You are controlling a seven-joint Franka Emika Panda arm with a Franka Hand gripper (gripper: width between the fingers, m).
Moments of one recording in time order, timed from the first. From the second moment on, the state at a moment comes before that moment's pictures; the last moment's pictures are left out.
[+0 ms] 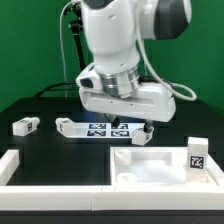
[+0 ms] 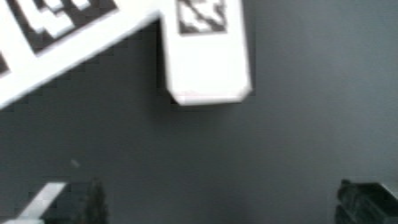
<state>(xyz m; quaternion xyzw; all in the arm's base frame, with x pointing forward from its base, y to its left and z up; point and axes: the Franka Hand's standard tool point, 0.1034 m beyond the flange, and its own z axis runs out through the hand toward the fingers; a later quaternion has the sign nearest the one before) 0.411 0.024 0.043 -0.92 0.27 0.27 0.09</state>
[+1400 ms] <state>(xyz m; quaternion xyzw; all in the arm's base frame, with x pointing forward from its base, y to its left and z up) 0.373 0.062 0.010 -0.88 0.27 0.38 0.12</state>
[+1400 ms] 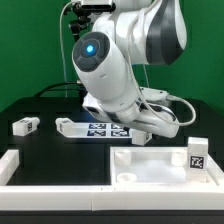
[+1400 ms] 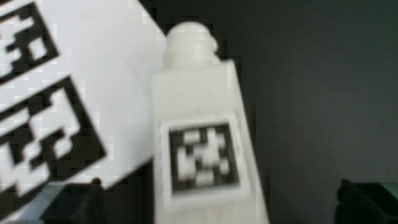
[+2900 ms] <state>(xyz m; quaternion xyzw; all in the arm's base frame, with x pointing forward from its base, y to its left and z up) 0.365 0.060 0.007 -0.87 0.27 0.38 0.13</state>
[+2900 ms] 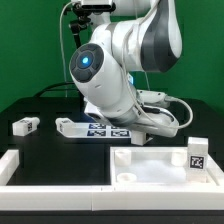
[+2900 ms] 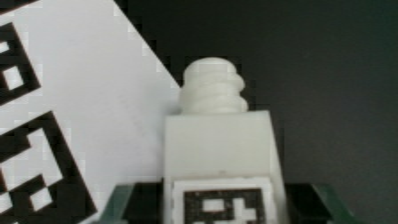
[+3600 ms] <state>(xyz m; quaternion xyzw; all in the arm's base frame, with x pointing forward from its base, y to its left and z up) 0.423 0.041 0.076 -0.93 0.24 0.25 0.10</state>
